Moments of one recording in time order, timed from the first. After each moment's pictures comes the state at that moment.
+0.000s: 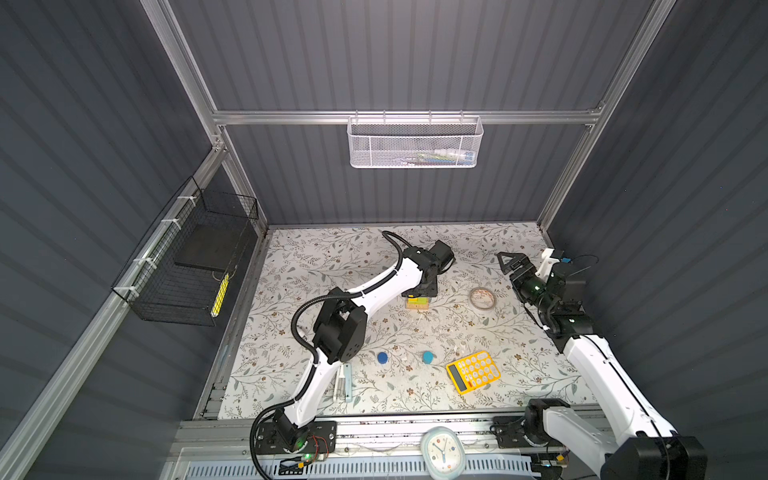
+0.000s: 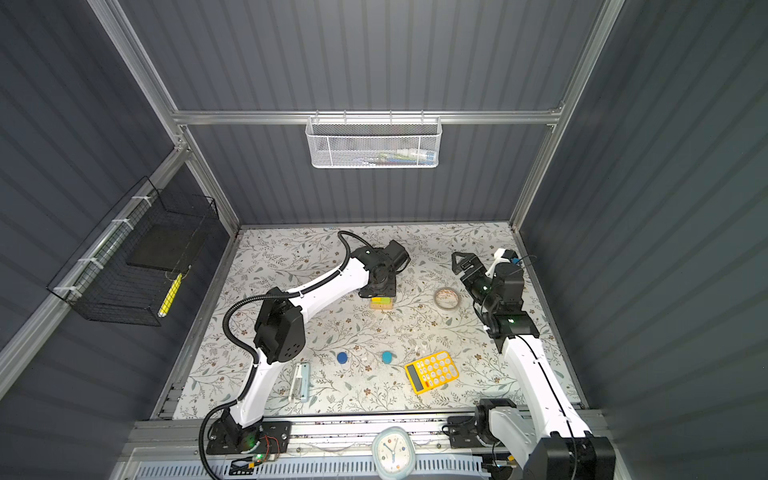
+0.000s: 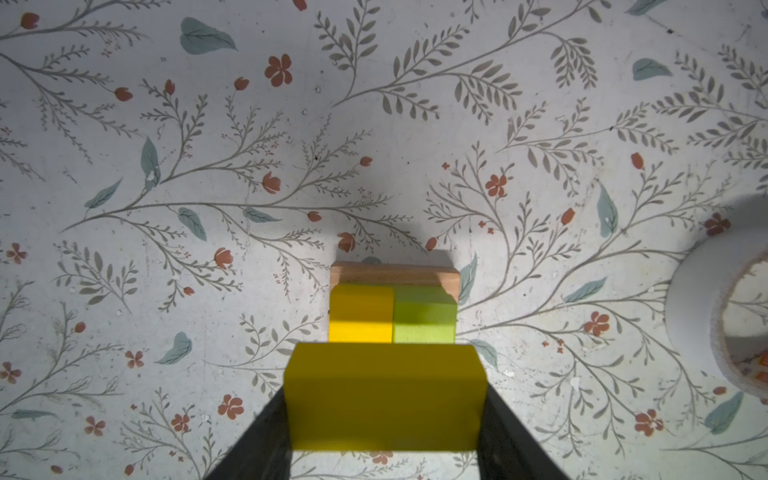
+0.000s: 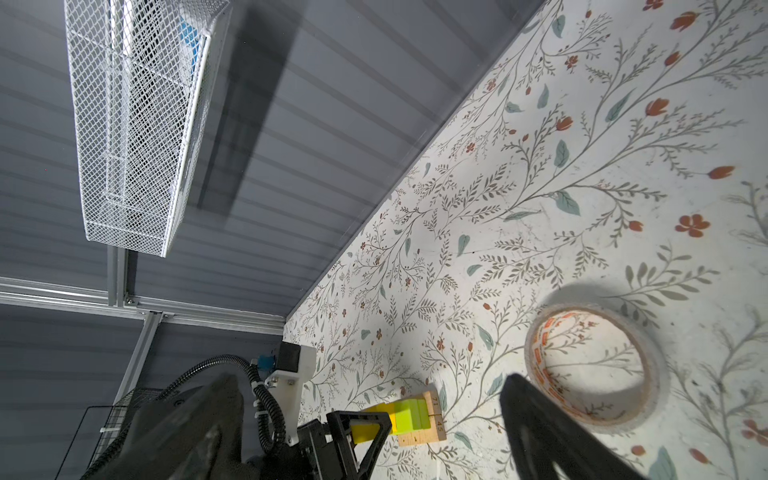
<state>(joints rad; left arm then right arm) -0.84 2.27 2.09 -1.11 -0.23 -0.74 0.01 0.99 0.72 -0.04 -0.27 0.94</state>
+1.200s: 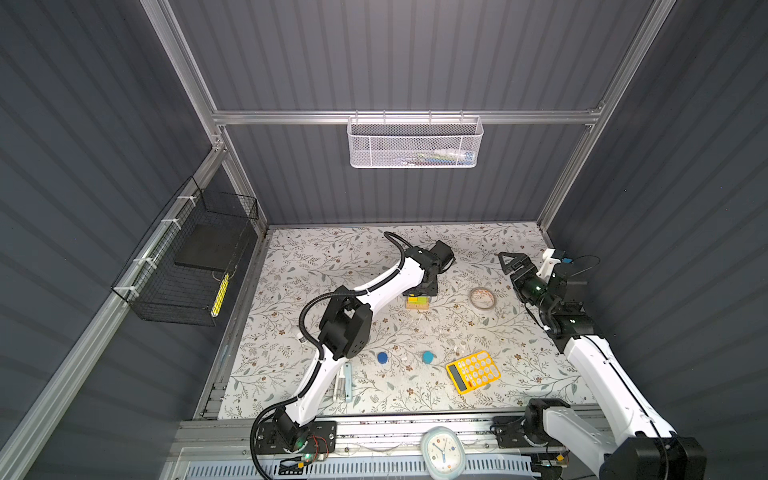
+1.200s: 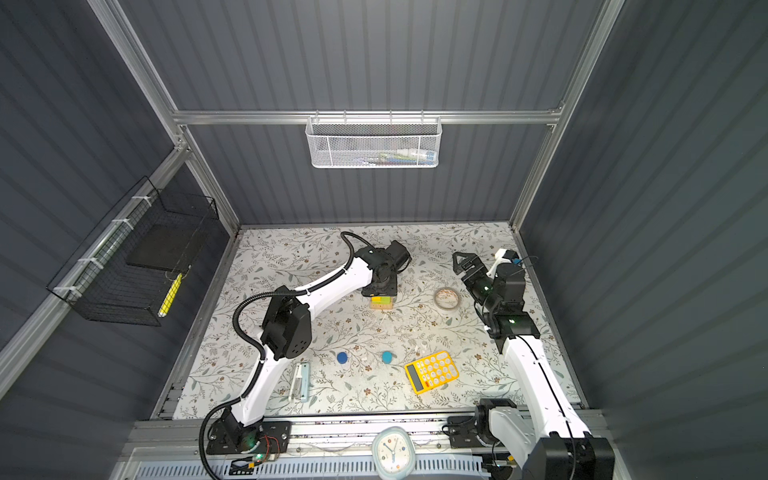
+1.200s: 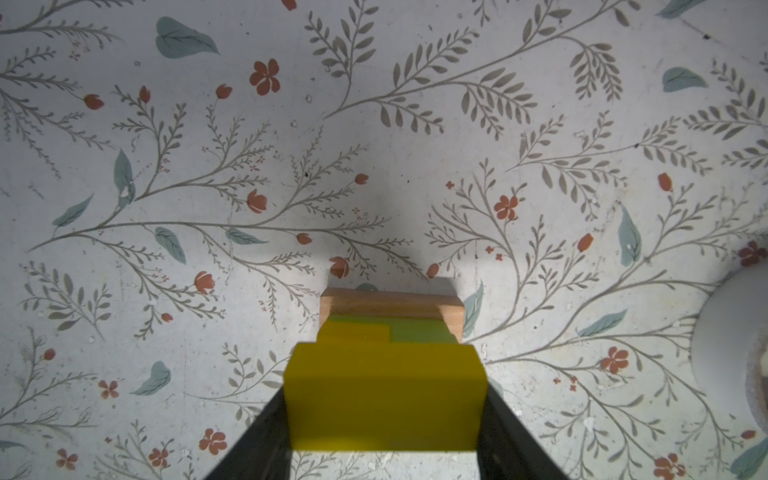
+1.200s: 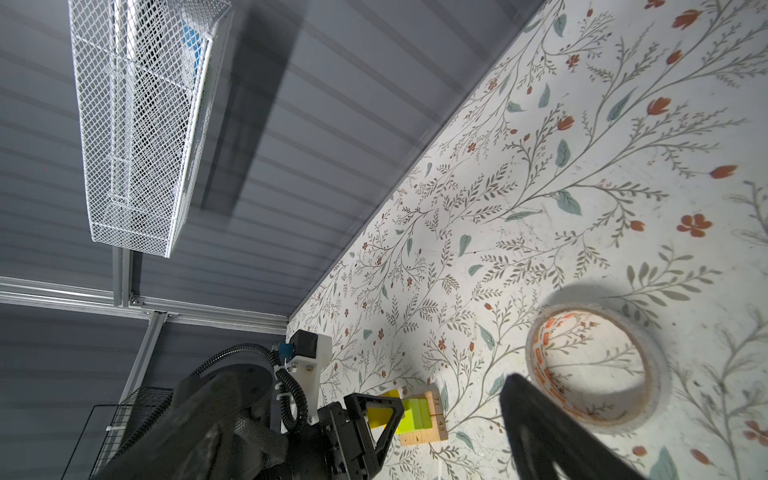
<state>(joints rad) -0.83 2.35 2.16 -1.11 -0.23 -0.74 -0.01 0.99 0.71 -0.03 -0.29 0.95</state>
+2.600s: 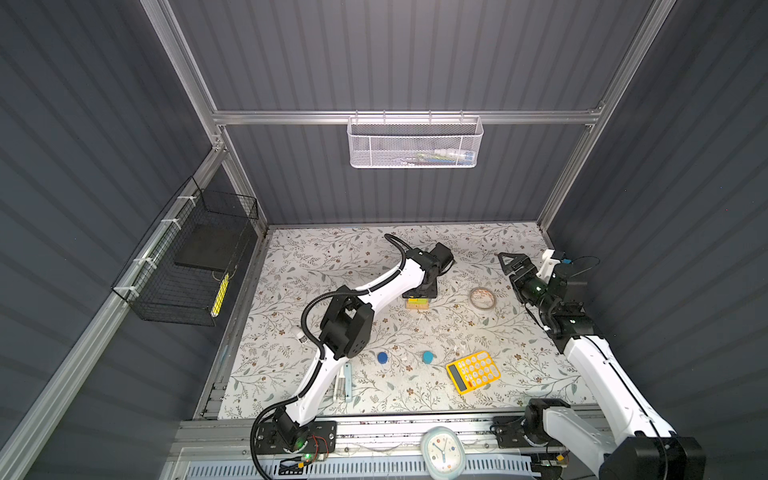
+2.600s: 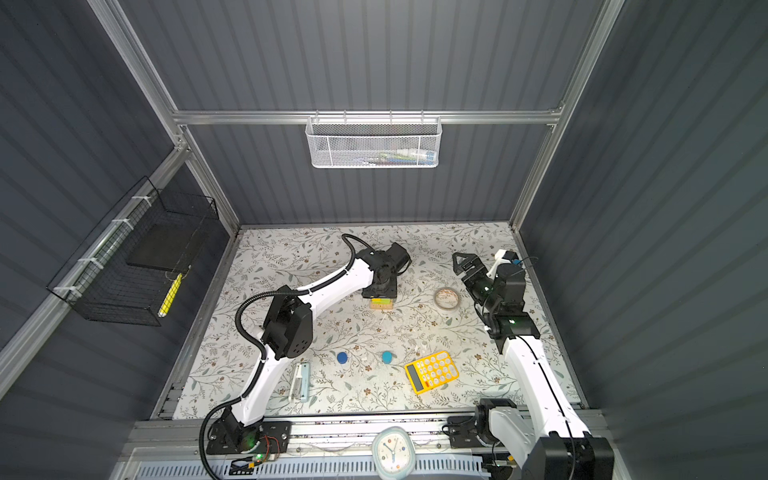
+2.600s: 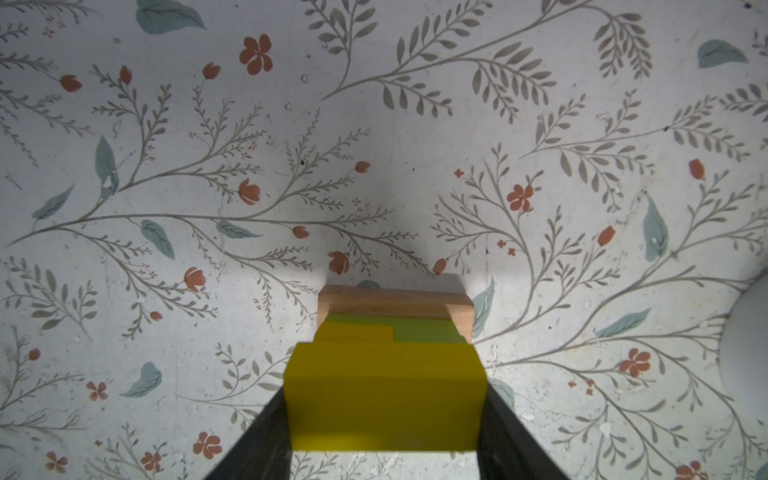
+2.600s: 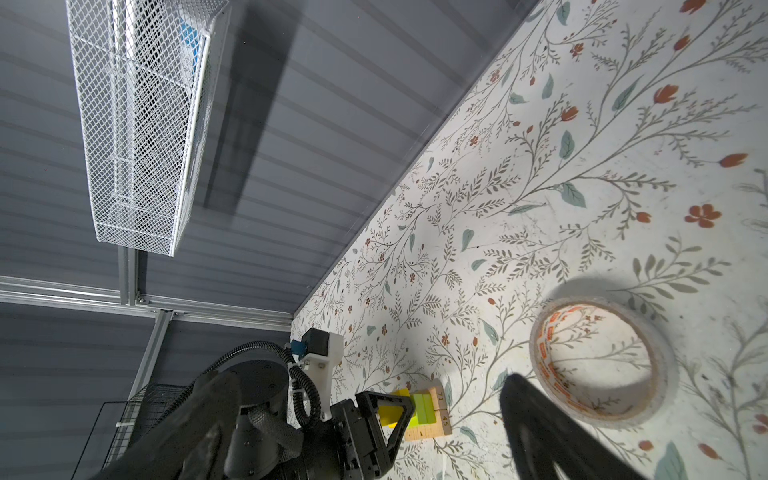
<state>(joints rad) -0.83 2.35 2.14 -1.11 -0.22 -0.74 -0.01 0.99 0.71 -0.03 -0.31 0.96</state>
